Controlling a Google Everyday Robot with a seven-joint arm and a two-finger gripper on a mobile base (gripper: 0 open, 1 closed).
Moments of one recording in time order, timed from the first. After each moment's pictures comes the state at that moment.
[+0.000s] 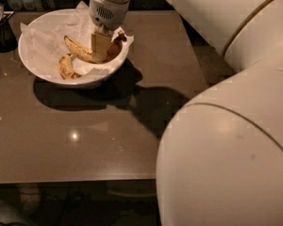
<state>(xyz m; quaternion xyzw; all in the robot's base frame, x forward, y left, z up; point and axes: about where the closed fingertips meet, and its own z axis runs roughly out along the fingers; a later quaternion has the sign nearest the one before) 0.624 0.093 0.939 -0.66 0.73 0.08 0.15</state>
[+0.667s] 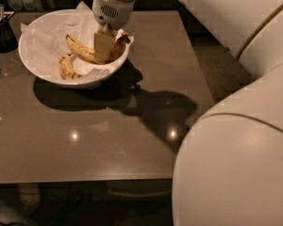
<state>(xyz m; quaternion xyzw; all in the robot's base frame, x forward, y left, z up) 0.607 0.085 0.948 -0.65 0.74 0.08 0.15</state>
